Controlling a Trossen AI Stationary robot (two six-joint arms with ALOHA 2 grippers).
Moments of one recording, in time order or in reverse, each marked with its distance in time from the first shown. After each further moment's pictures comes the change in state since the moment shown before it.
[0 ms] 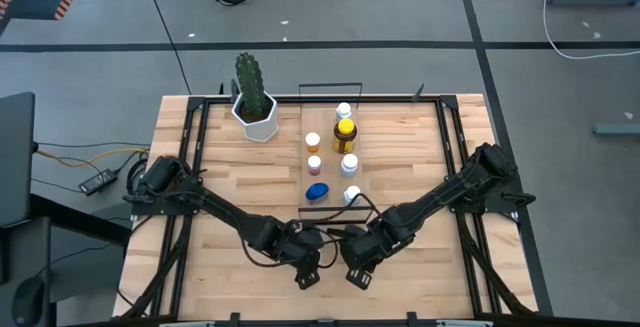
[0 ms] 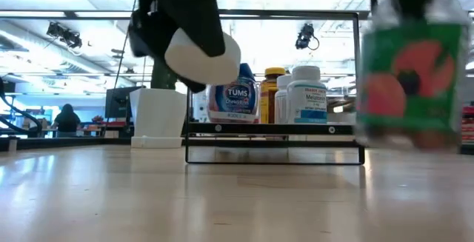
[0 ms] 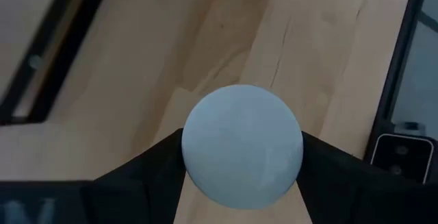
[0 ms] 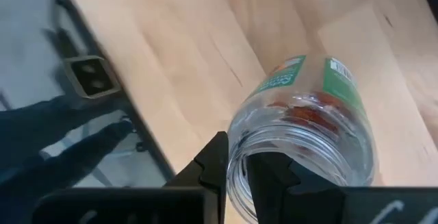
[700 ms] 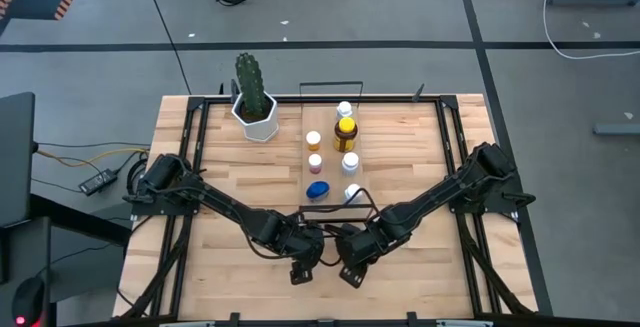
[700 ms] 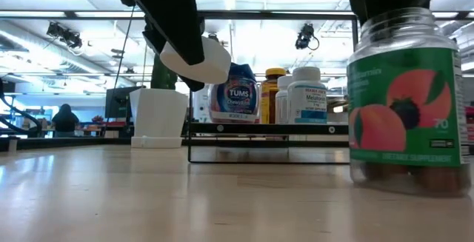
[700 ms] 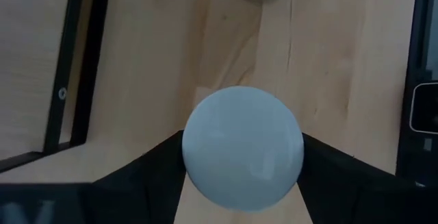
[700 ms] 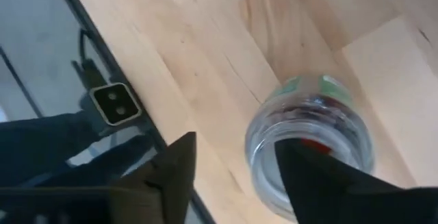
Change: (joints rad) left arm 0.042 0.000 0.041 -0.112 0.039 0.277; right arm -0.020 0.002 -0.057 0.143 -0.013 0.056
